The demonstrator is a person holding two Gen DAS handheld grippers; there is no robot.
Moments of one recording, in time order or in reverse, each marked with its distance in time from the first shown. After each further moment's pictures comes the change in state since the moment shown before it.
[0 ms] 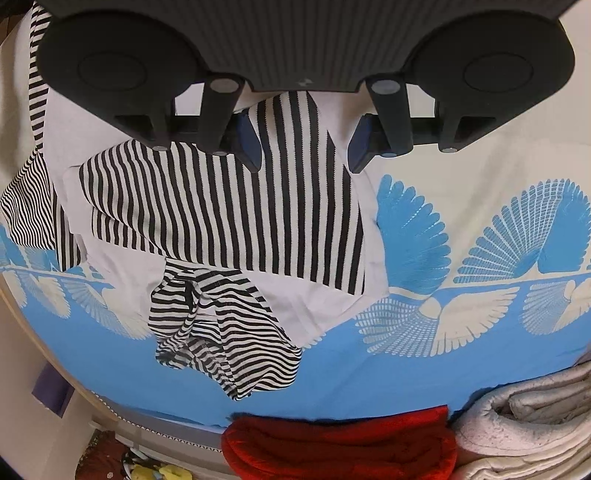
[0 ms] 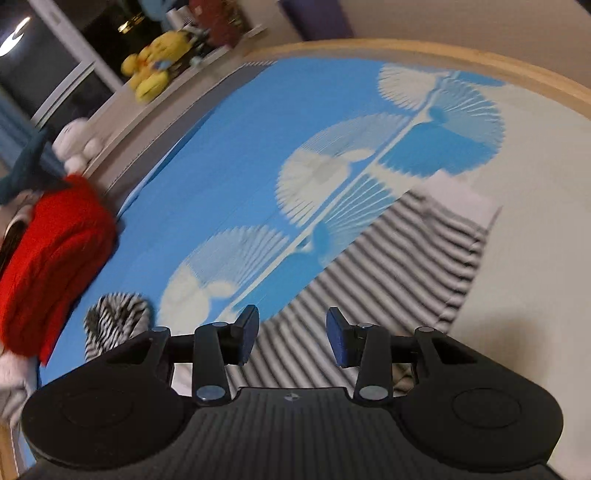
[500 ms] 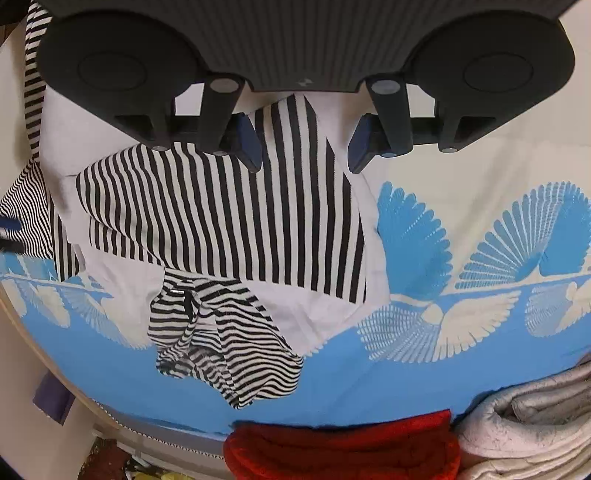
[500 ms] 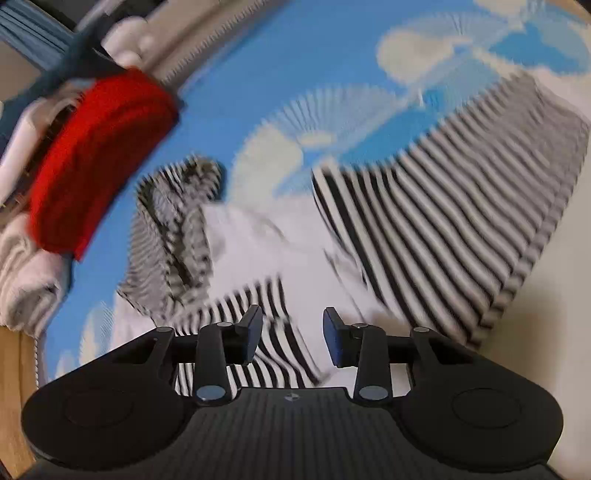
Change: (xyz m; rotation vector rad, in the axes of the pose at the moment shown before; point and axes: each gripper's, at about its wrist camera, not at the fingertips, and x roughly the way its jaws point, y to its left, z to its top) left arm 0.003 -0.003 -0.004 0.012 0.017 0.009; right arm 0.025 0.090 -0.100 -0.145 0.237 0.154
